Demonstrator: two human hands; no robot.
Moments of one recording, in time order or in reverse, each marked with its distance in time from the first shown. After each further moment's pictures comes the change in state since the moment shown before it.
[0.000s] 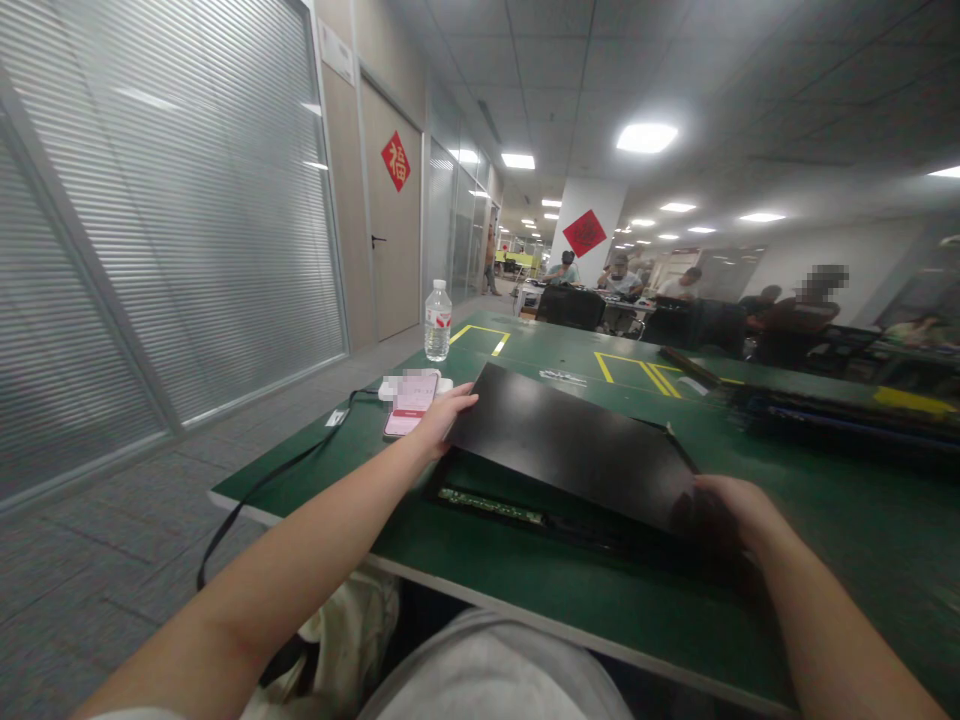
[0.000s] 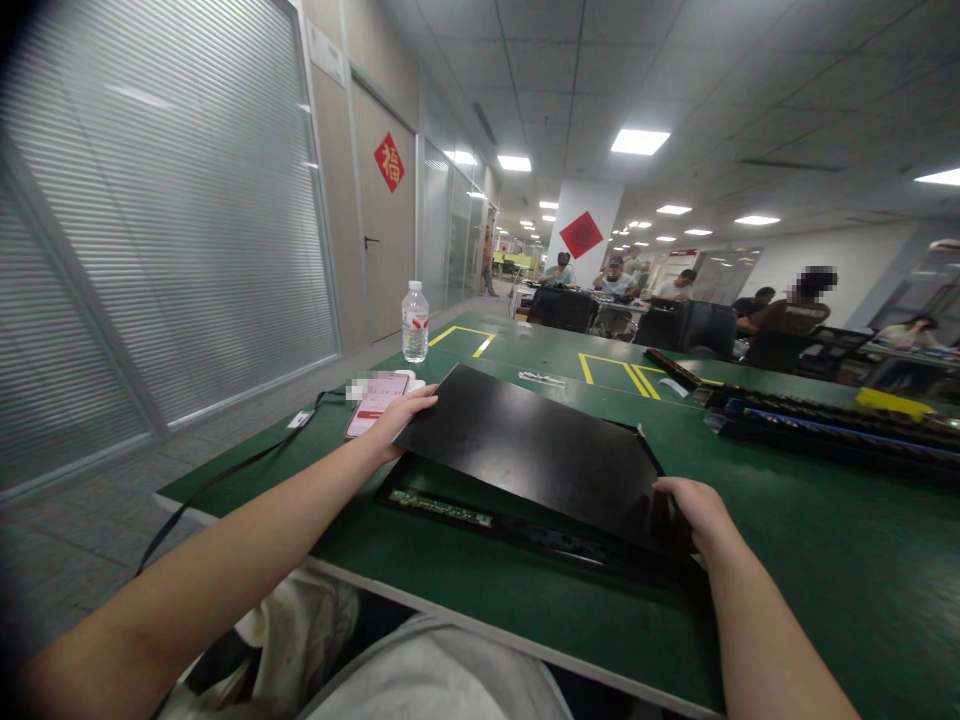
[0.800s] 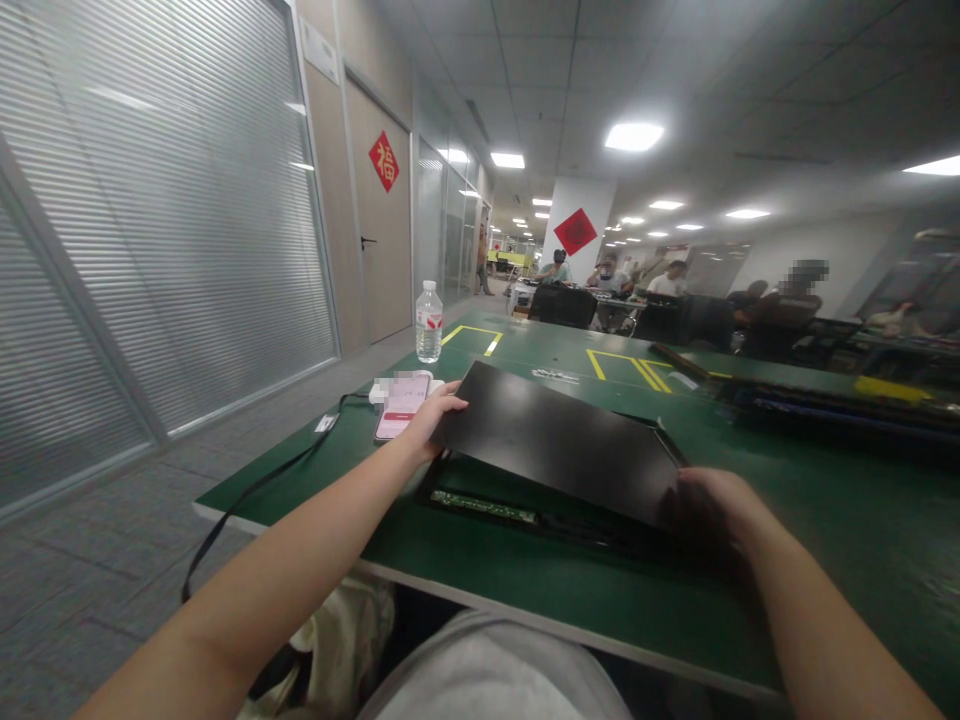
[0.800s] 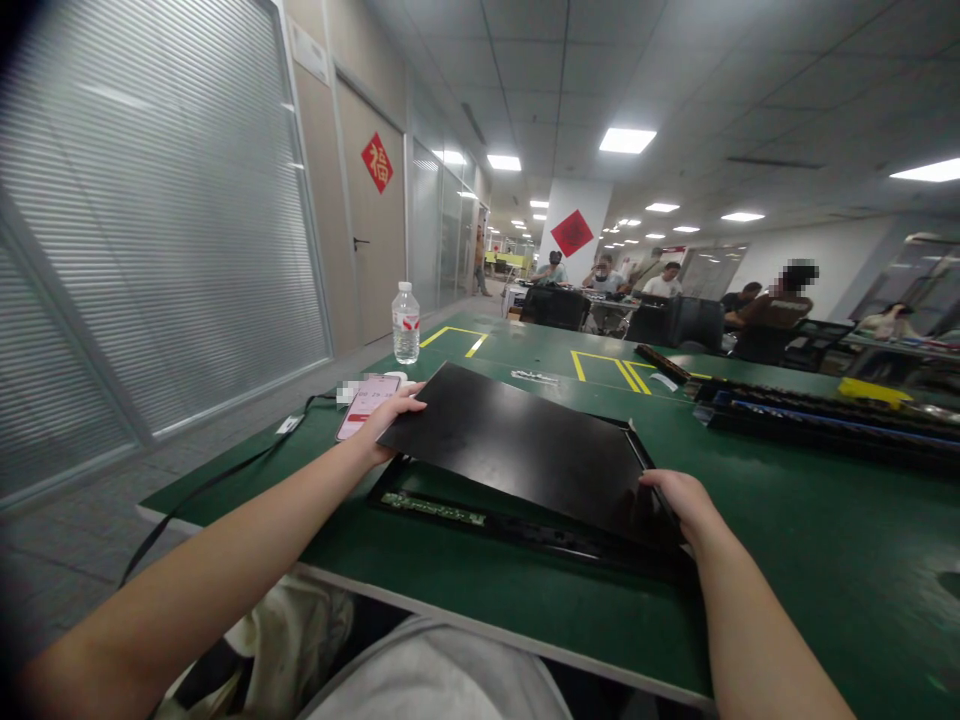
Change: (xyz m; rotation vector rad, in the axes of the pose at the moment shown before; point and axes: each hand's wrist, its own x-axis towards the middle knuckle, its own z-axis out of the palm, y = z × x) left_hand -0.007 0.008 0.005 -0.010 0.024 -0.008; right_hand -0.012 -0.009 0.001 0.106 -0.087 0.096
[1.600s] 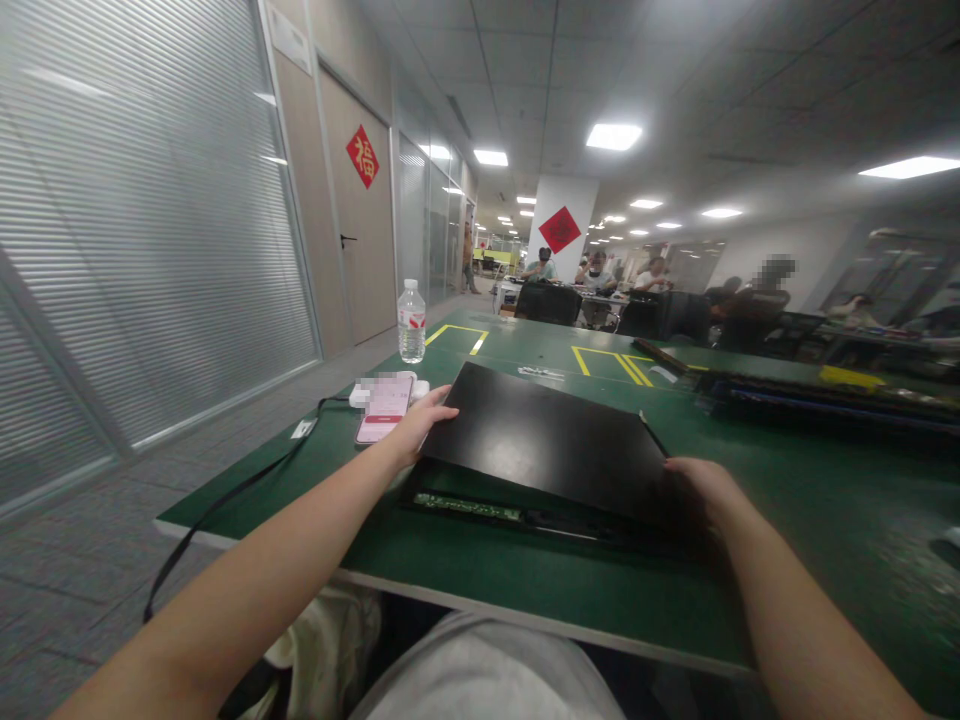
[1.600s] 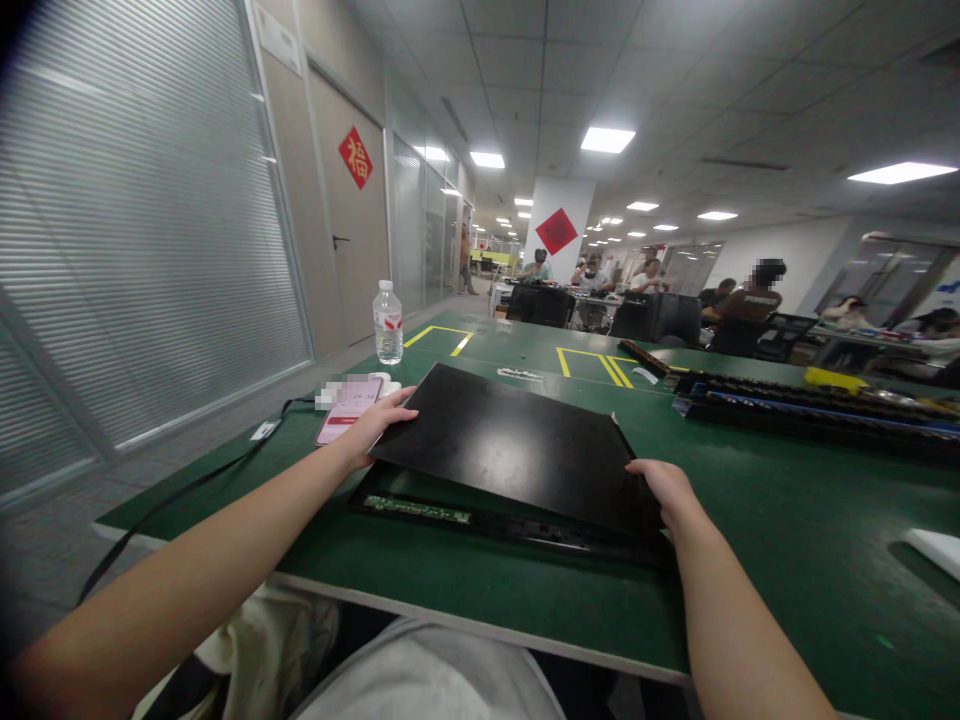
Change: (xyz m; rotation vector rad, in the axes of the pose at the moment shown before) left_hand 0.001 -0.005 -0.003 0.132 -0.073 -0.041; right_hand -0.005 -0.001 -0.001 -0.027 0.114 -0.051
